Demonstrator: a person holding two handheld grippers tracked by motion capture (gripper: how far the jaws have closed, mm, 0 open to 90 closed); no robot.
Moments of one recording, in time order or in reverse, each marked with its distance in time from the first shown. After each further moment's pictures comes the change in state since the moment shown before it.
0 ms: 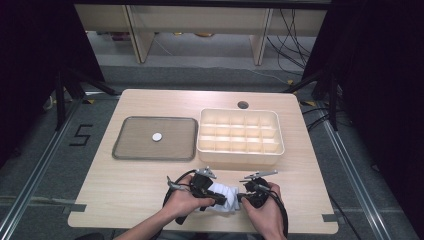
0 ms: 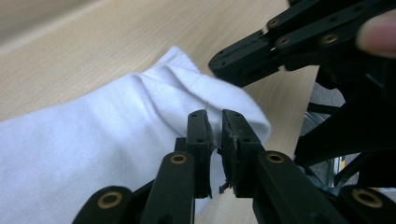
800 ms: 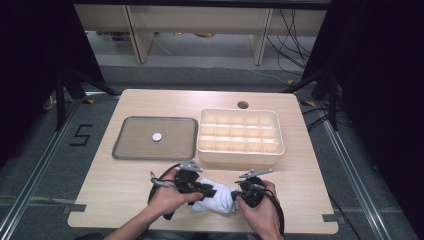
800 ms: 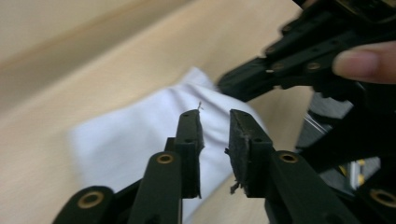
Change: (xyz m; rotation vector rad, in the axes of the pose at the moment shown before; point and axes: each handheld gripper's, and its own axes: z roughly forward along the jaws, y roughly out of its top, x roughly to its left) left arm 0.014 0.001 -0.063 -0.106 0.098 0.004; right arm 0.013 0.009 -0.004 -0.031 0.034 -0.048
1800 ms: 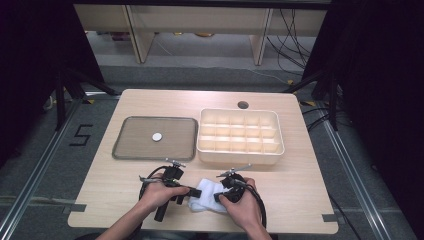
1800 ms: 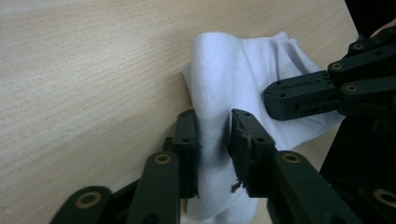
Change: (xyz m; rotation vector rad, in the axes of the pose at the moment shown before) left arm 0.043 -0.031 0.016 0.108 -0.043 -0.367; right arm 0.028 0.019 0.043 0.132 0.111 0.069
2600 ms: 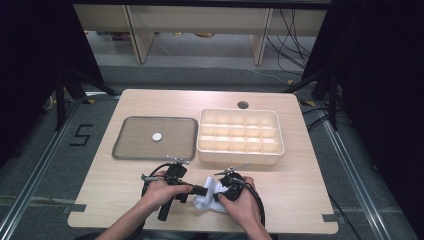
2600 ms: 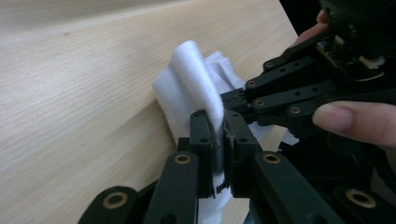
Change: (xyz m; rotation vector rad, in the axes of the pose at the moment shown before) left arm -0.026 0.009 -0.009 -0.024 -0.108 0.060; right arm -0.001 0.005 0.001 0.001 -0.011 -0.037
